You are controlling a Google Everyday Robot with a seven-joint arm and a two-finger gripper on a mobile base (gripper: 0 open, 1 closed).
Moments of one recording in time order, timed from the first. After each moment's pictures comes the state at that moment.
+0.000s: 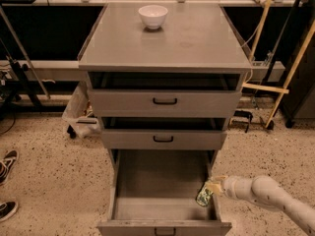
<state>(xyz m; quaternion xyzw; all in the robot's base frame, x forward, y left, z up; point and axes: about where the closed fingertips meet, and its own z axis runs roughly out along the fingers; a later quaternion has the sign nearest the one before) 0.568 -0.256 0.334 -0.26 0.88 0.21 0.35</state>
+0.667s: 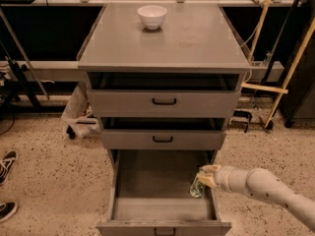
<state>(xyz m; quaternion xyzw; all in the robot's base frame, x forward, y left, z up) 0.564 -0.208 0.419 -0.34 0.84 0.18 0.38</state>
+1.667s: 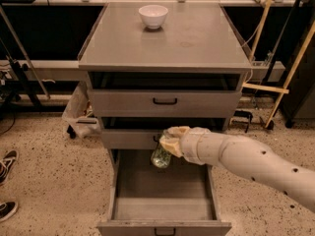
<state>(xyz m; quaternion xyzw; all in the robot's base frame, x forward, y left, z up) 0.543 -0.048 0.692 -0.40 0.78 0.15 0.47</state>
